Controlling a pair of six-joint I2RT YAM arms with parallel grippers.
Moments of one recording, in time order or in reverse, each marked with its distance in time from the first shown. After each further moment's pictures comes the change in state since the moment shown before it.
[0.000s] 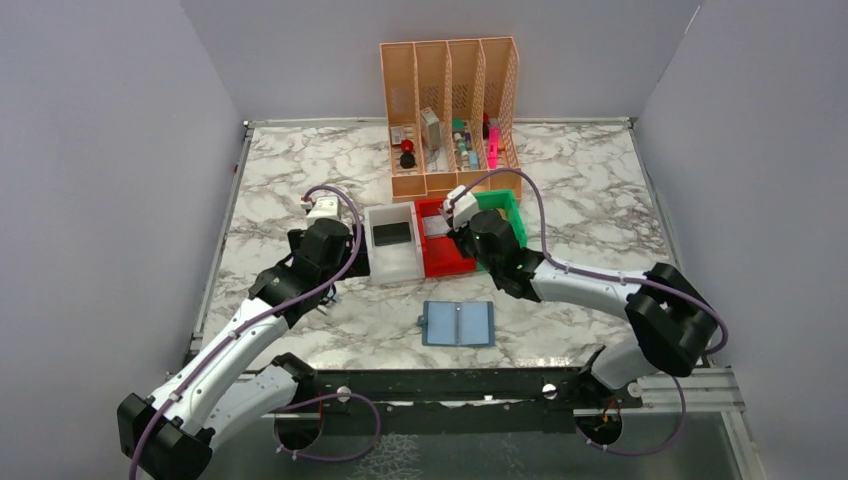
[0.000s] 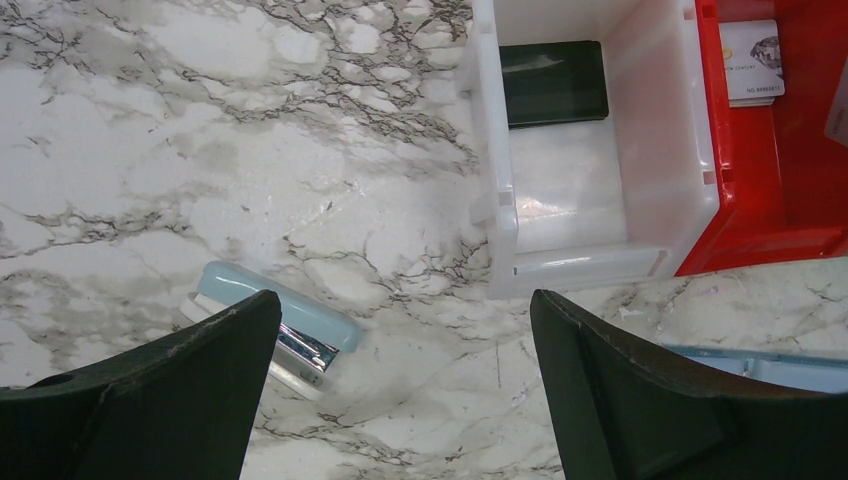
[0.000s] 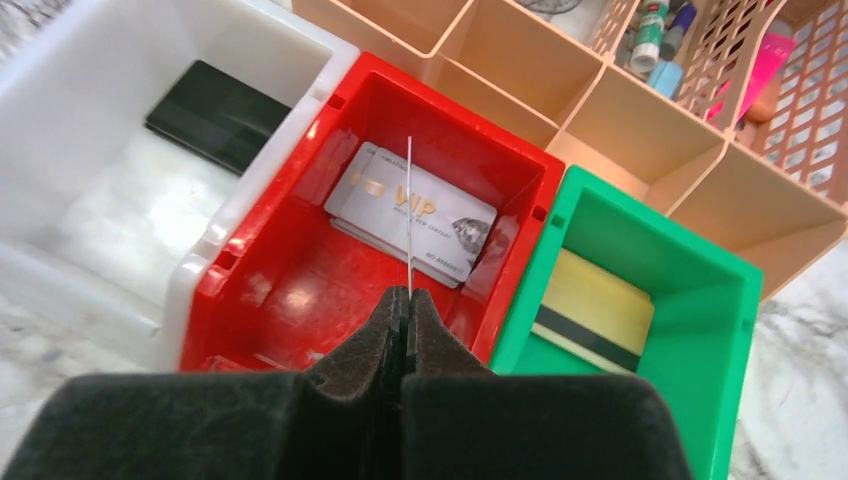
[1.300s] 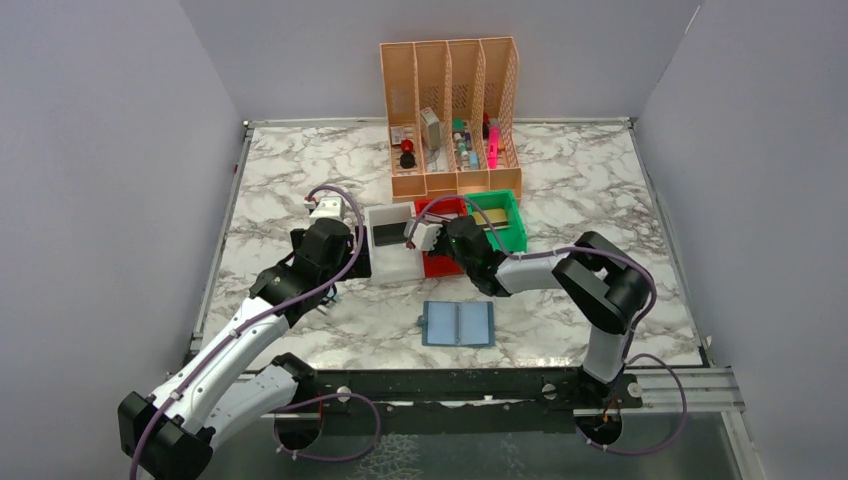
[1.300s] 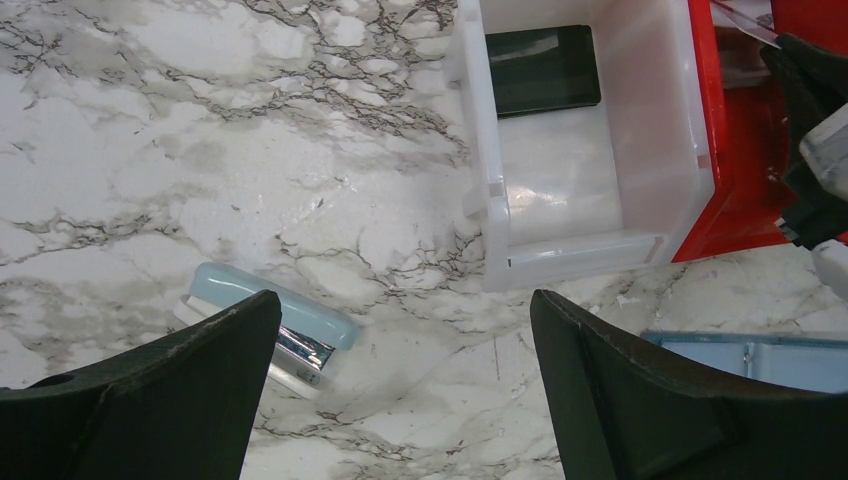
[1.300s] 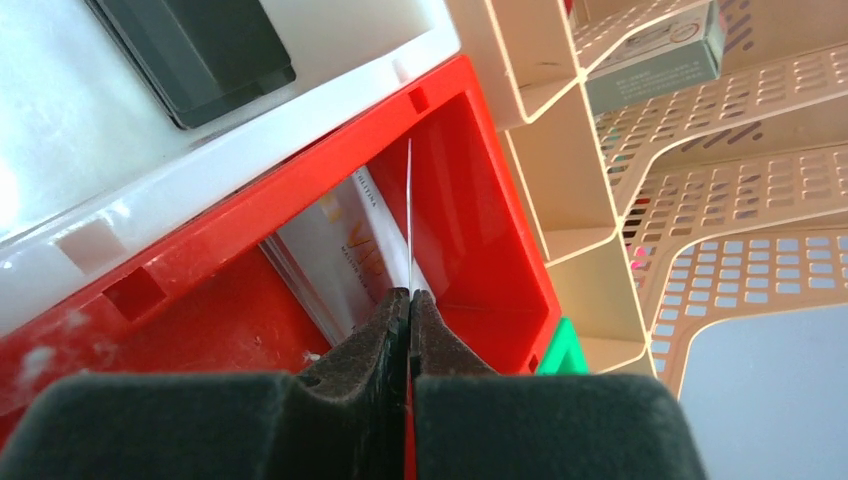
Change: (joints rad) left arm 0.000 0.006 0.000 0.001 0.030 0.022; right arm -0.001 0.360 0.051 0.313 -0.039 -0.770
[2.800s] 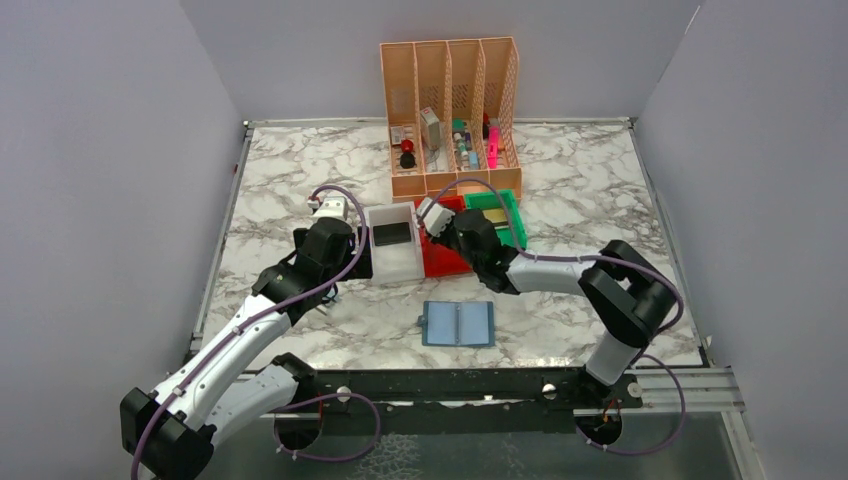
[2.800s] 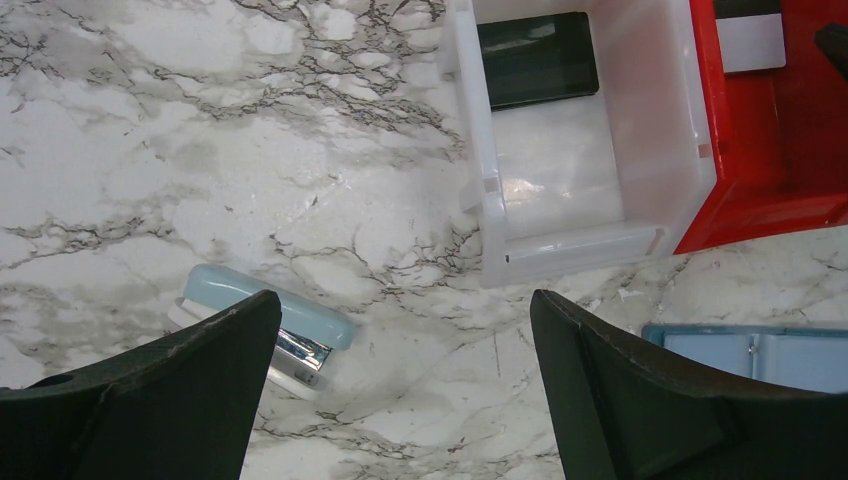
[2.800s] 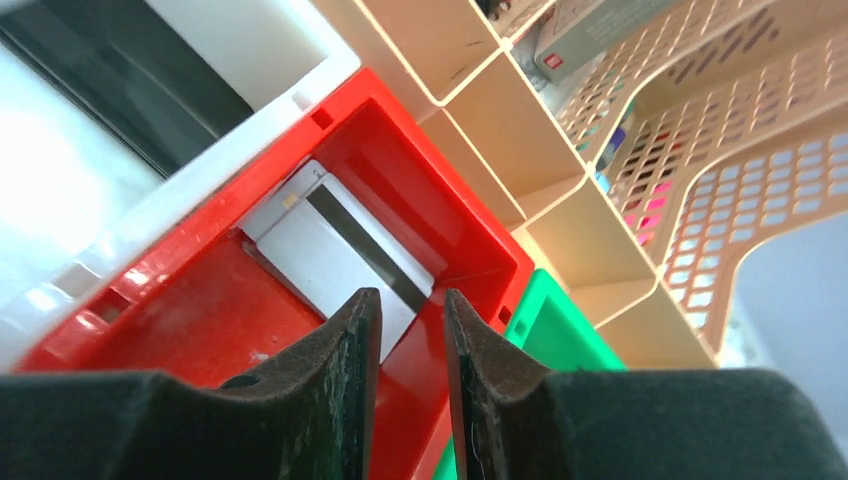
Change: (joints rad) left arm 0.000 0.018 0.000 0.005 0.018 0.015; right arm -0.006 -0.084 0.004 -0.053 0.037 0.211
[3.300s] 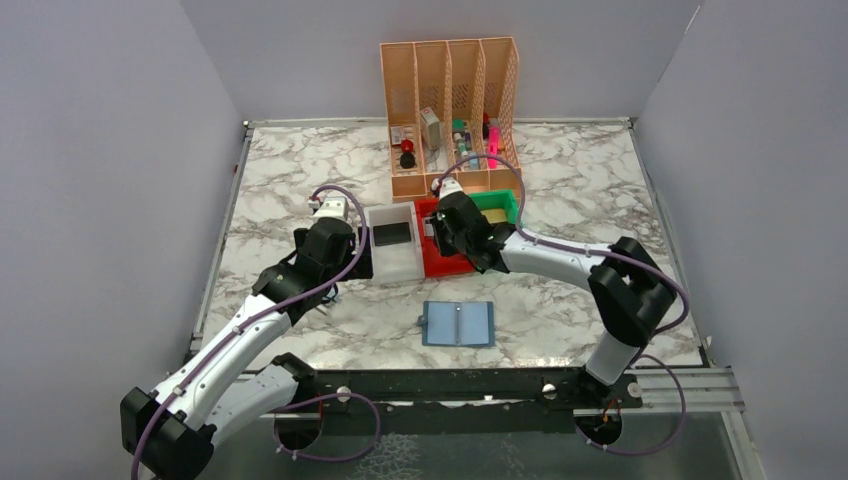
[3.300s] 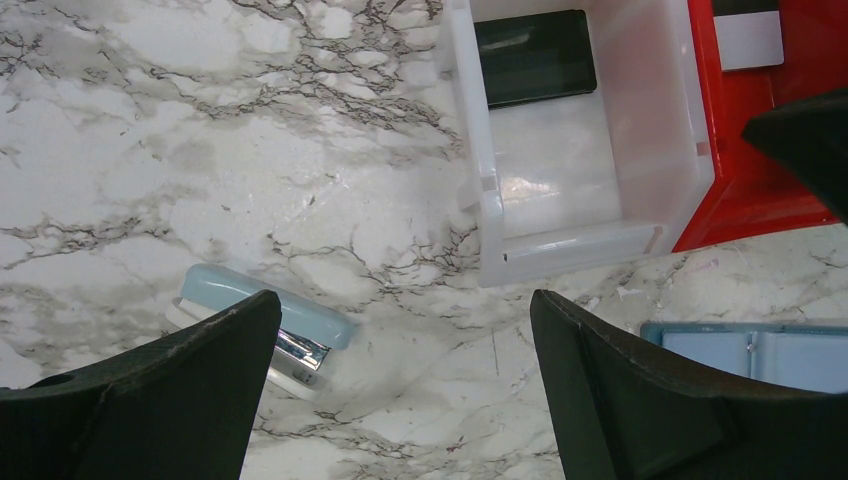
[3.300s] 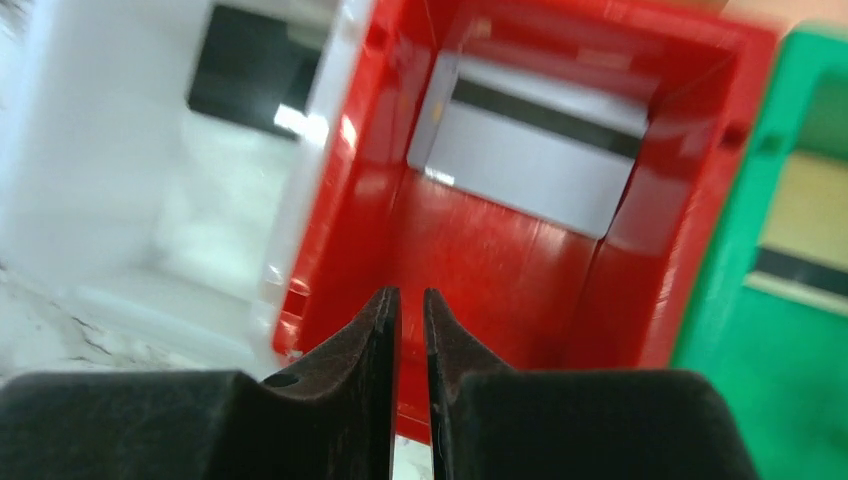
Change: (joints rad) left arm 0.000 0.002 0.000 0.000 0.005 0.000; right arm -0.002 -0.057 0.246 -0.605 -0.071 0.922
